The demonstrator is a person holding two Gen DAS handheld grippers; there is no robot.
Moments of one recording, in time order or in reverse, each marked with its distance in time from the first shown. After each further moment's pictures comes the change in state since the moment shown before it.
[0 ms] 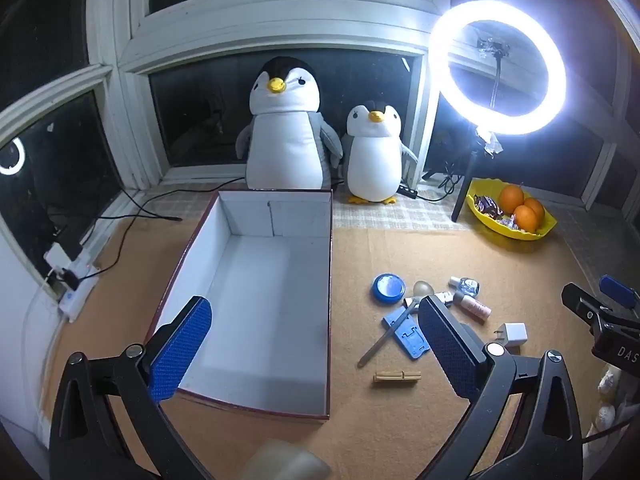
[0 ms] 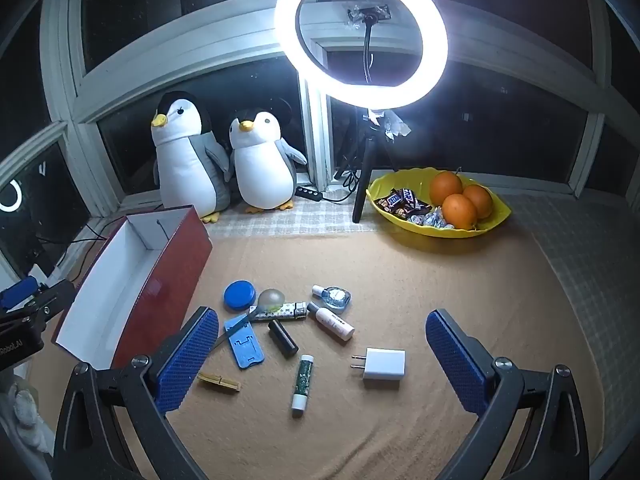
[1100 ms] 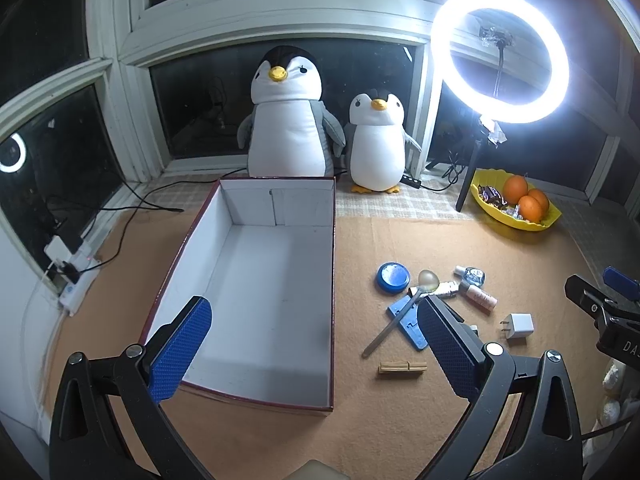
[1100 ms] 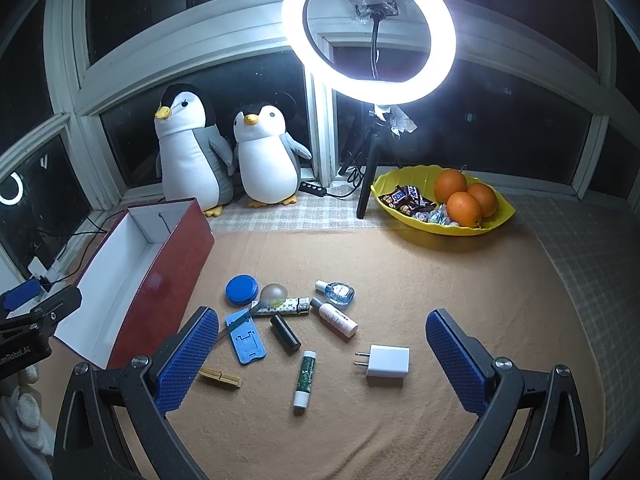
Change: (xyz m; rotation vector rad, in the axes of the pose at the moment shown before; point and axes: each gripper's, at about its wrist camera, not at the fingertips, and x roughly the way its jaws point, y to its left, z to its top) left arm 0.005 -0.001 -0.011 0.001 0.025 0.007; right arm 0.004 0.007 -0.002 -0.019 0.012 -0.001
